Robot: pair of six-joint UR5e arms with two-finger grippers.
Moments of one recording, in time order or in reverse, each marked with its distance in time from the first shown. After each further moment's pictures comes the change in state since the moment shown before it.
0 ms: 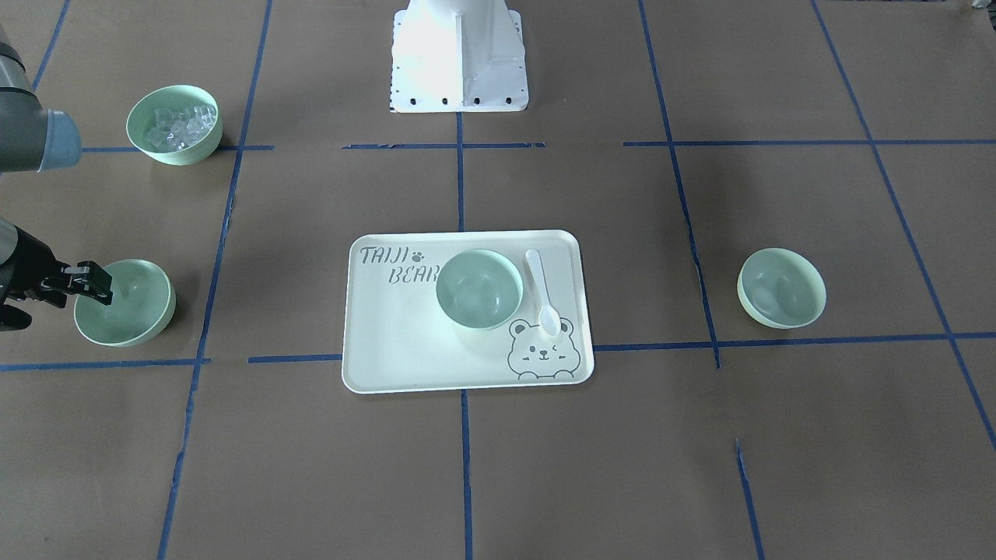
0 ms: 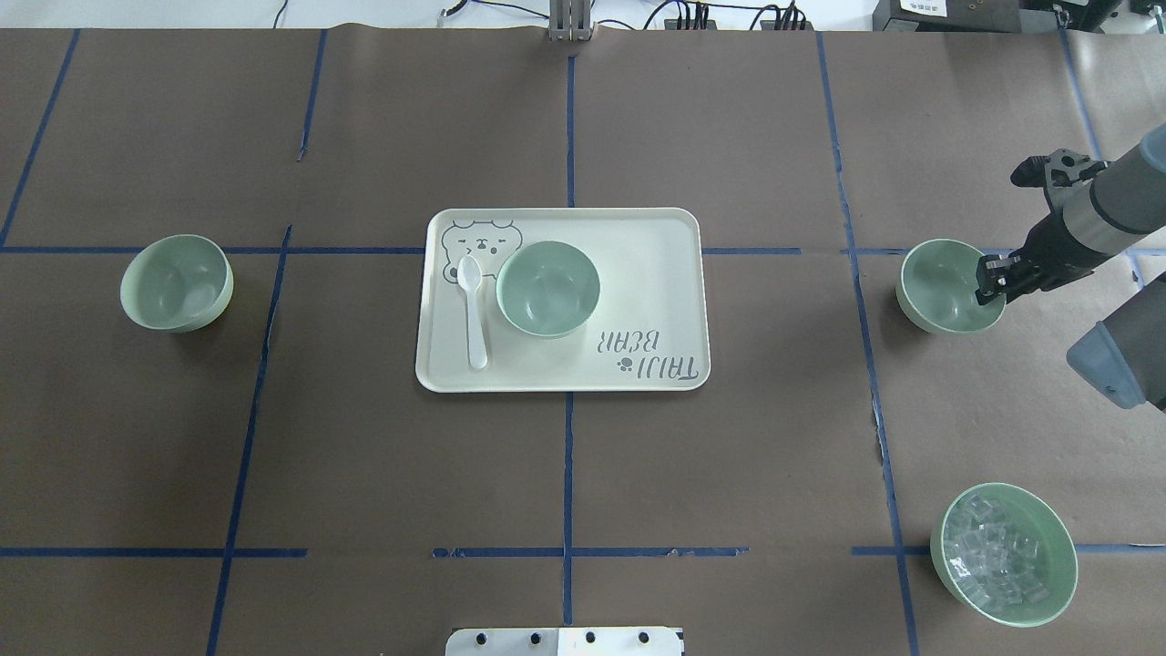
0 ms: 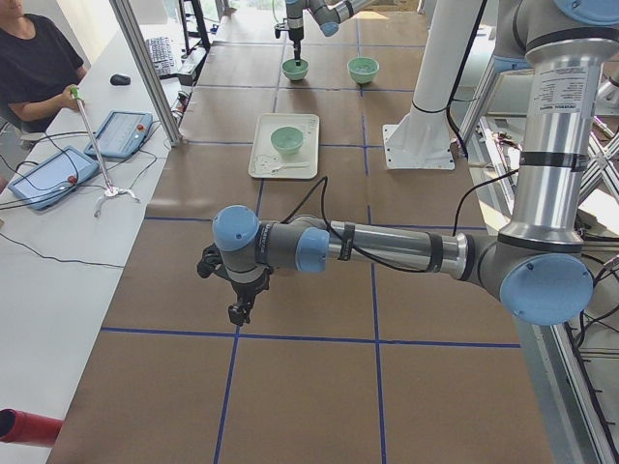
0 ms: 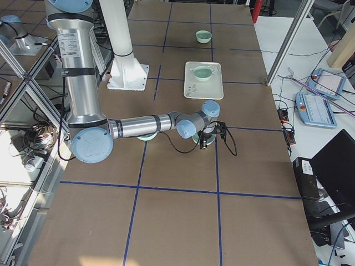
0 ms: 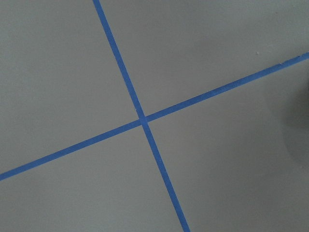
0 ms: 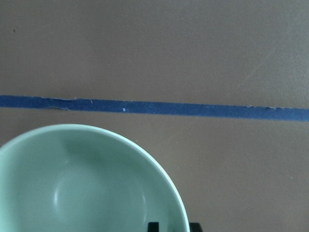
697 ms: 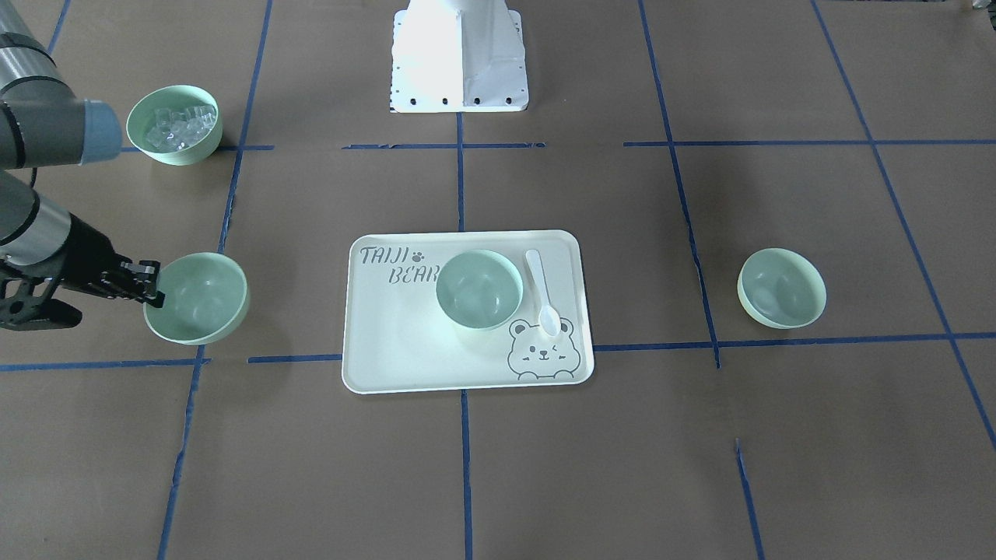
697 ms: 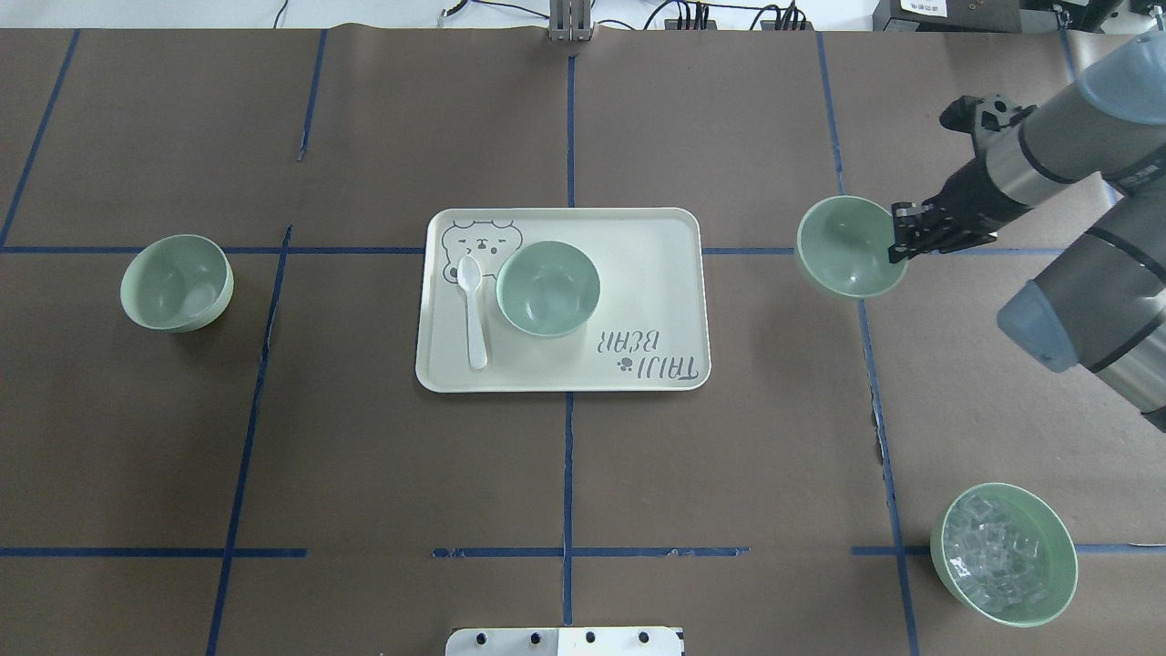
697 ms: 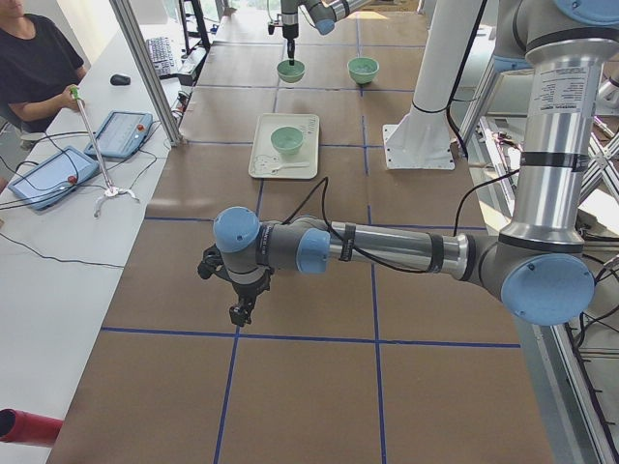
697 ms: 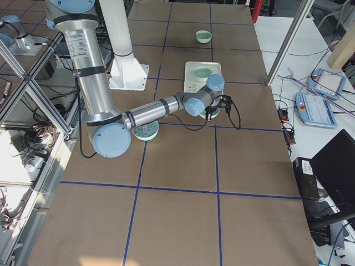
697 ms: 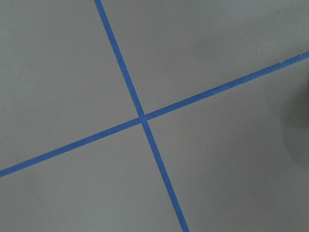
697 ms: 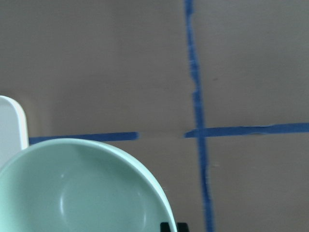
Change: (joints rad) left arm -0.001 0.001 -0.020 -0.001 -0.016 -0.009; right arm -0.075 0.180 0.108 -0.010 0.059 0.354
